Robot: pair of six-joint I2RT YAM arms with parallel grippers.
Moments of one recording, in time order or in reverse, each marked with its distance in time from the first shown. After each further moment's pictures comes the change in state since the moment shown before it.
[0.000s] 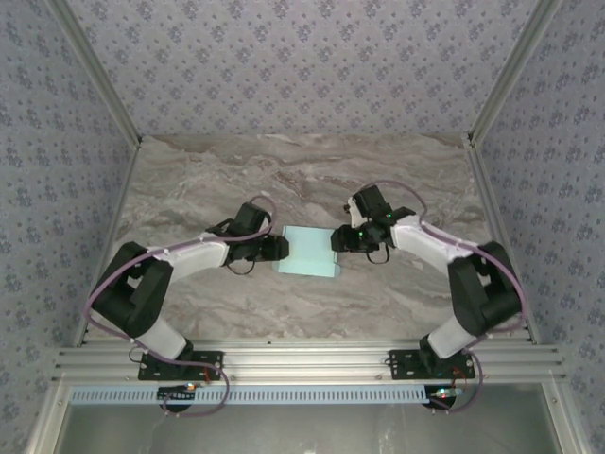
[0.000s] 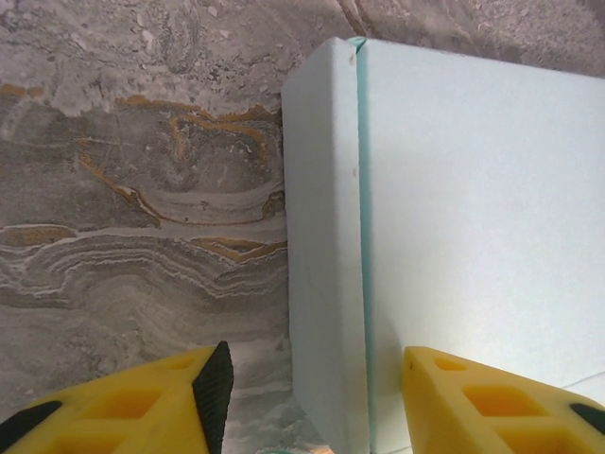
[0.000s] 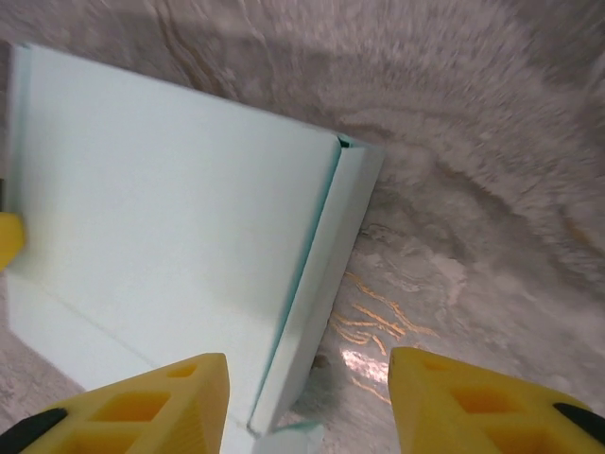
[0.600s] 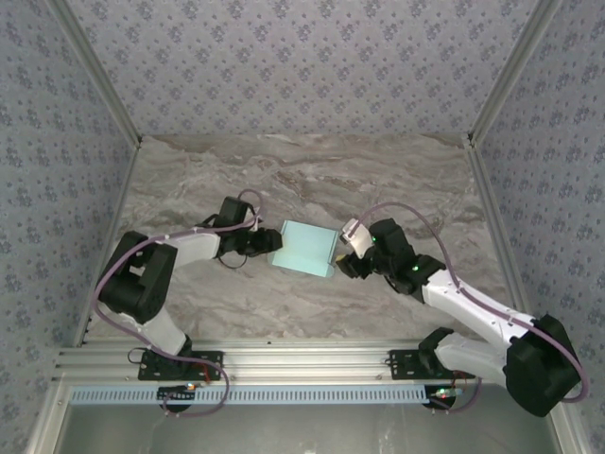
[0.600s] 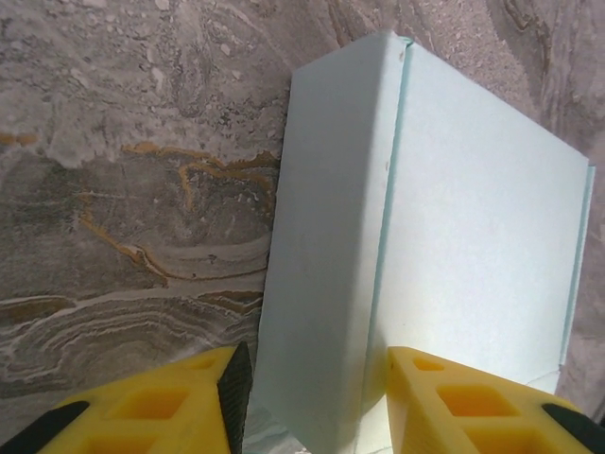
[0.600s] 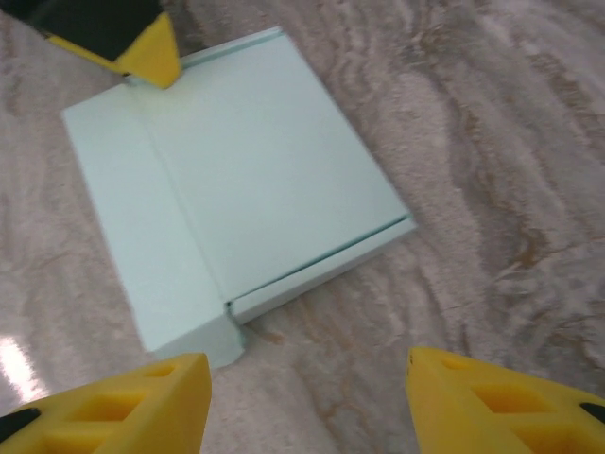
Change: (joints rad) left arm 0.159 0.085 -0.016 0.130 0.295 -0.009; right arm 0.133 -0.452 -0.360 0.285 0.180 -0.576
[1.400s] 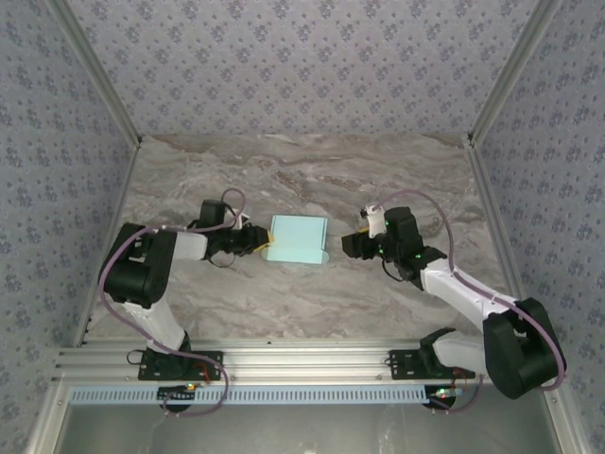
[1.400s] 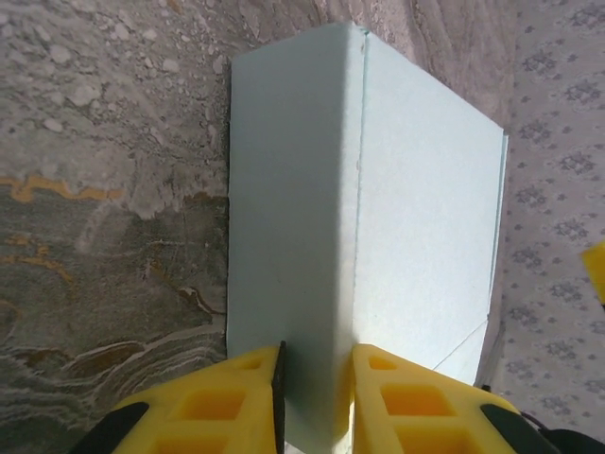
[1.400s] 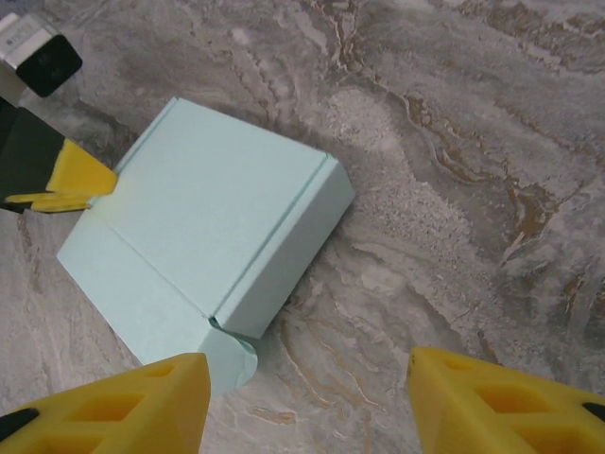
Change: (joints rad) left arm 0.177 0.093 -0.100 0.303 0.308 -0.091; right arm -0.192 0.136 -0.021 0.200 -0.205 0.381
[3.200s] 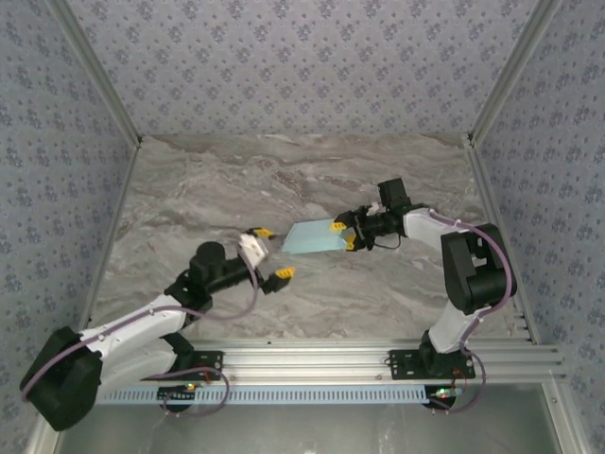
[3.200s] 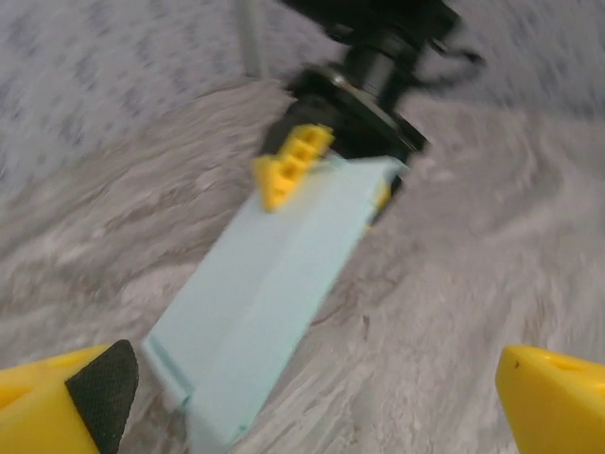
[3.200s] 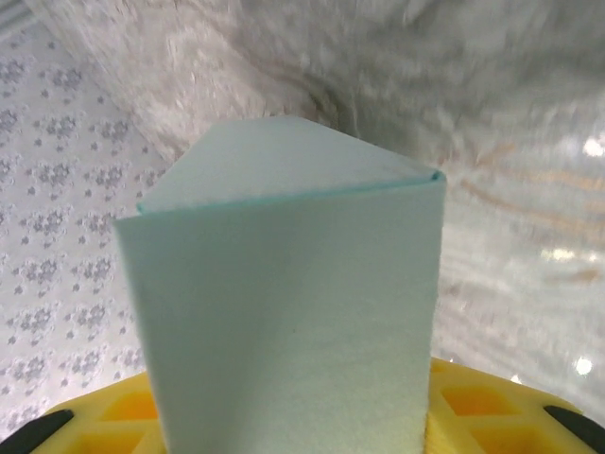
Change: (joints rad) left arm -0.502 -0.786 -0.378 0.192 -0.505 0.936; right arm -0.153 0.496 0.407 -0.330 -0.656 1.010
